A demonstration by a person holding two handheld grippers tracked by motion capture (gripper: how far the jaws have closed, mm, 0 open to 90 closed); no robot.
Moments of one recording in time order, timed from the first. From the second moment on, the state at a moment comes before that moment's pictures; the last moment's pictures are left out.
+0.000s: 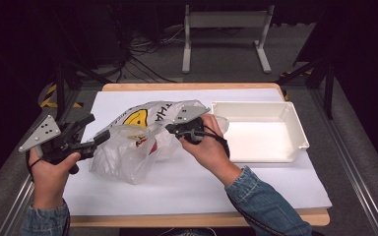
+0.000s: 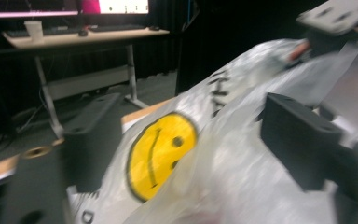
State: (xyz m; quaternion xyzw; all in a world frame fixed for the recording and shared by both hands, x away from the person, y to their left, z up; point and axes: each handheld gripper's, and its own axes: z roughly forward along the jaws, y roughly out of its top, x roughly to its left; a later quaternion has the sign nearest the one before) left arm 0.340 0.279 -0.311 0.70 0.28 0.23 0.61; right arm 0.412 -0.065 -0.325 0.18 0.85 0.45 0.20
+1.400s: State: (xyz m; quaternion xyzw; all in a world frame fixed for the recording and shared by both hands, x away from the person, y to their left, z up) left arm 0.406 0.308 -0.393 0.72 0.41 0.25 0.51; right arm 0.480 -0.045 -0.360 0.16 0.86 0.47 0.13
